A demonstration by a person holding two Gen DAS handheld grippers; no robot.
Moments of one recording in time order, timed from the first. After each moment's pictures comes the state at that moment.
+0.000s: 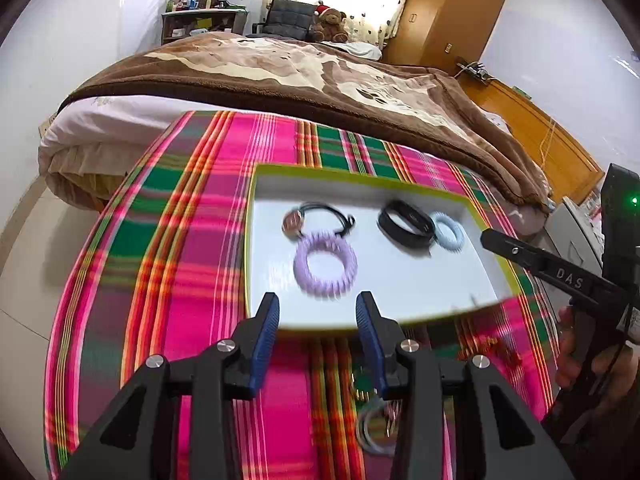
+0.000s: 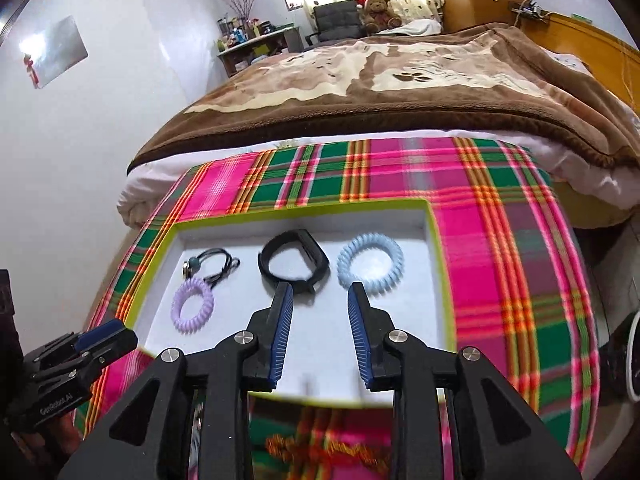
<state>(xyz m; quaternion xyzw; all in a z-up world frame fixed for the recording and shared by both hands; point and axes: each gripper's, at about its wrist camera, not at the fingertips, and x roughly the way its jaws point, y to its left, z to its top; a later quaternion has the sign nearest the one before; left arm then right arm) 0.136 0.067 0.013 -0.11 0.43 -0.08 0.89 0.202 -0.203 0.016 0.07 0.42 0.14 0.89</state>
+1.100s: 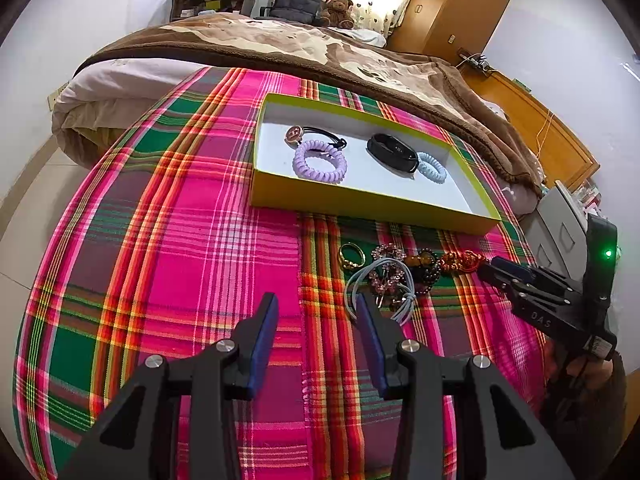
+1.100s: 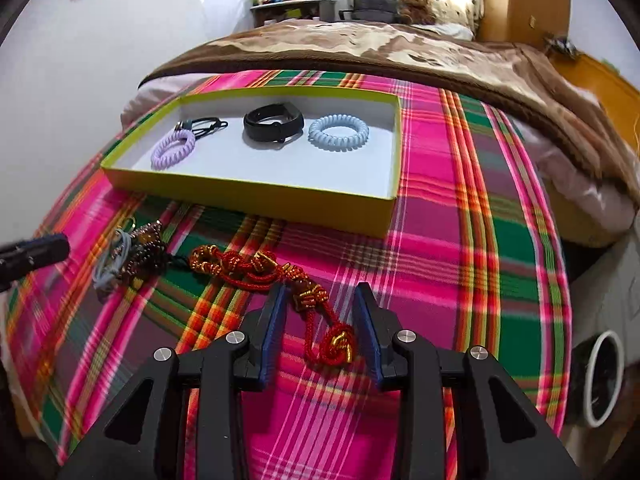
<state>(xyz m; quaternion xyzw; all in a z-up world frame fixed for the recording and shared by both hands) 0.061 0.061 -0.009 -0.13 0.45 -0.07 0.88 0.134 -0.223 -0.040 -0.07 0.44 0.17 0.88</state>
